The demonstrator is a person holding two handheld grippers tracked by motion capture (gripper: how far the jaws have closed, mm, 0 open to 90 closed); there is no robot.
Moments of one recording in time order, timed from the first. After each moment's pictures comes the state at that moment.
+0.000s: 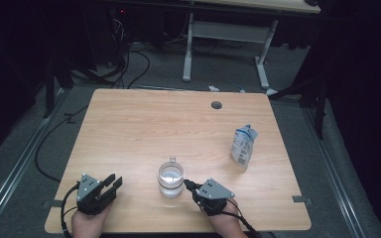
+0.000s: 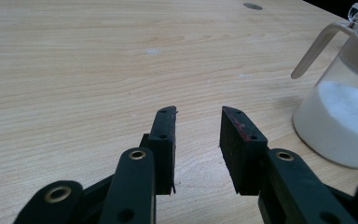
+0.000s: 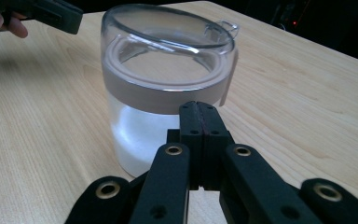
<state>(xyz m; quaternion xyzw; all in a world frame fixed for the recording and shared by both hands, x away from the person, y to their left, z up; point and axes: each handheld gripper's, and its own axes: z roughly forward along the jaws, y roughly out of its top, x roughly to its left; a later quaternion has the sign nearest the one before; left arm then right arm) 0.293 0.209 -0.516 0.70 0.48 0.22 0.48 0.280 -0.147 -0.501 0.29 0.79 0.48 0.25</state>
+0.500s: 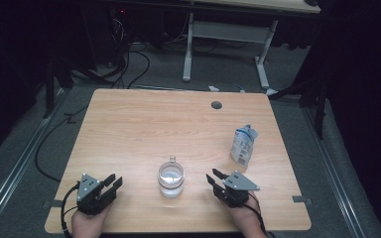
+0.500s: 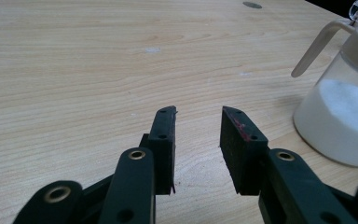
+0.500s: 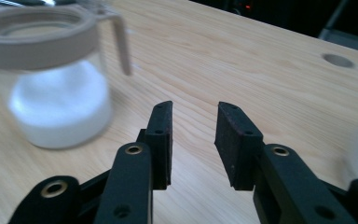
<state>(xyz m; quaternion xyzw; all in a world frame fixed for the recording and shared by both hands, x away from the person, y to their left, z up) 0.294 0.209 -0.518 0.70 0.48 0.22 0.48 0.295 -0.214 -0.507 0.37 0.76 0.46 0.28</state>
